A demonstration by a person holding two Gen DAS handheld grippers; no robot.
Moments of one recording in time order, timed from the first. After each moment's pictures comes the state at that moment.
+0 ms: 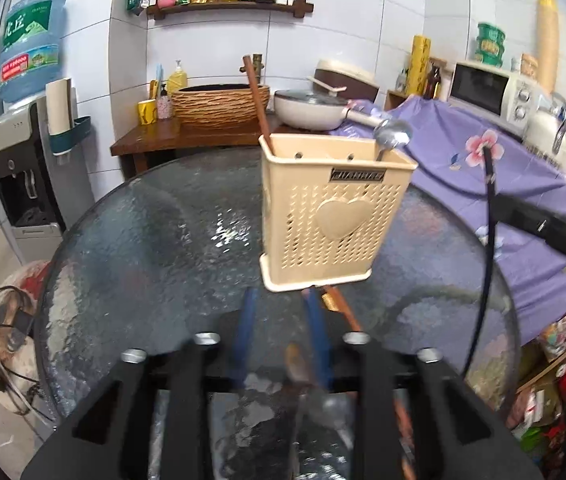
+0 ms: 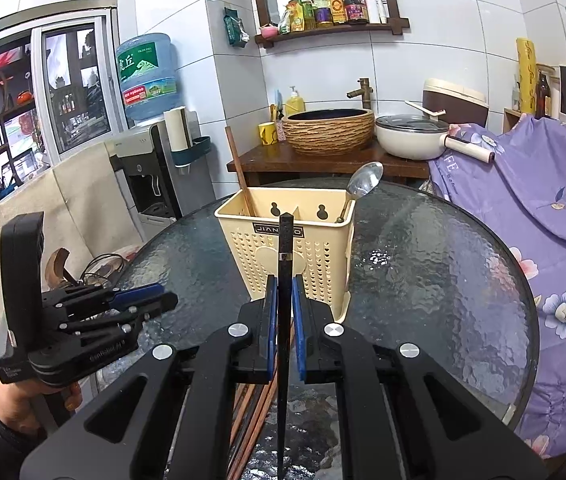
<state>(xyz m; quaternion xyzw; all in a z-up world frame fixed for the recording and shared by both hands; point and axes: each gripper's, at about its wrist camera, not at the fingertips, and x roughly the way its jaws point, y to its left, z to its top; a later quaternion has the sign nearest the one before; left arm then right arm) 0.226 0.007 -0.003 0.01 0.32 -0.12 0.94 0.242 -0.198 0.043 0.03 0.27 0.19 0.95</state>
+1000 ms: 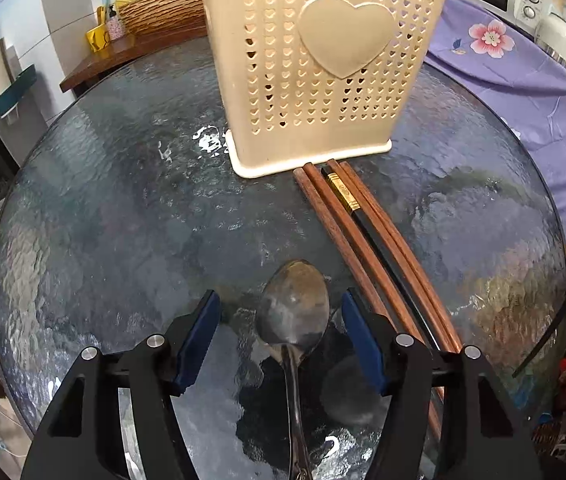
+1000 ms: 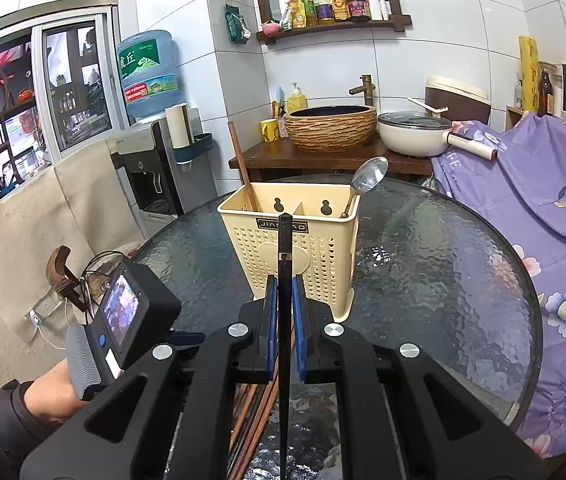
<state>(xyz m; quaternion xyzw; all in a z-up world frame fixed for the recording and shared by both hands) 0.279 -0.015 -0.088 0.08 0.49 -0.16 0.86 0.244 -0.192 0.037 0.03 0.27 0.19 0.94</state>
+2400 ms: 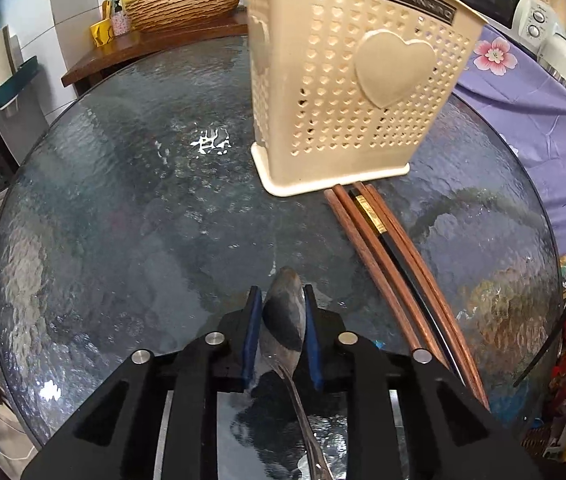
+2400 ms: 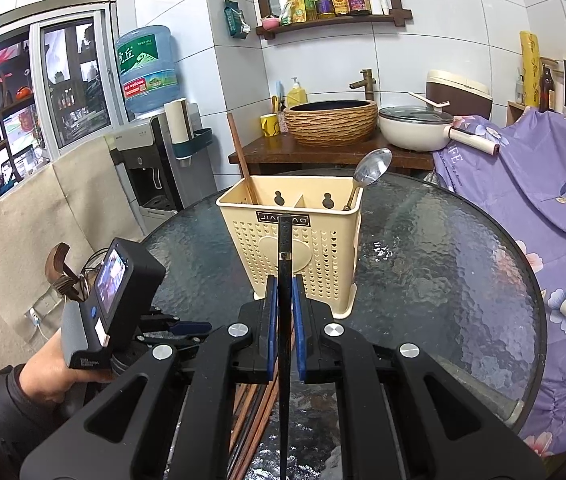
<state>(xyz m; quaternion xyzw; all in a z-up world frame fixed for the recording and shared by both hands) 0.295 0.009 -0.081 0.06 0.48 -0.16 0.86 0.248 -0.190 0.034 0.03 0.28 0.19 0.94</state>
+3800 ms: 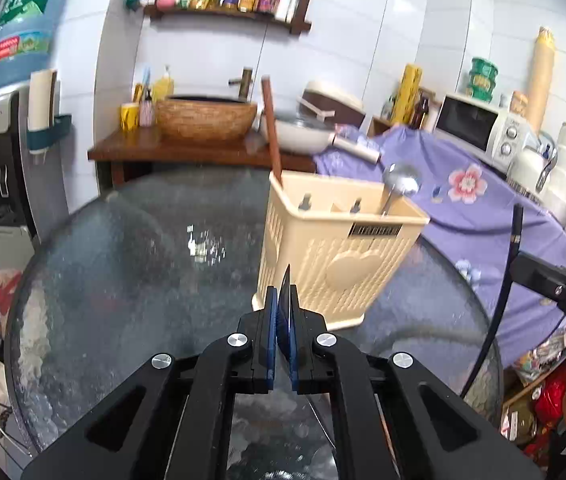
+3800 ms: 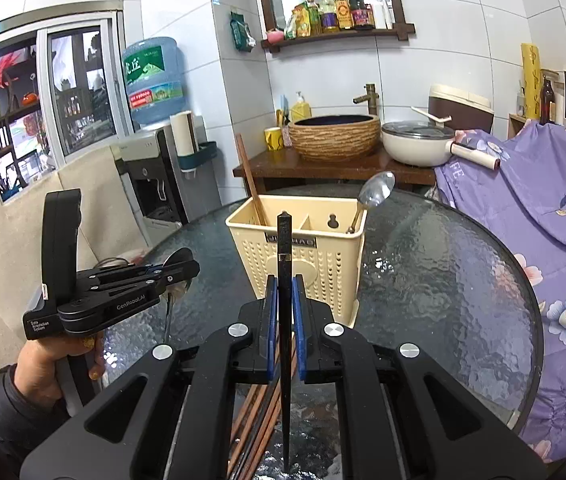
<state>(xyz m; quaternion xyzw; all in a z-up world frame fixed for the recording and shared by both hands) 0.273 0.033 0.010 -0.05 0.28 -0.17 0.94 0.242 -0.194 0.054 0.03 0.25 0.20 0.95</state>
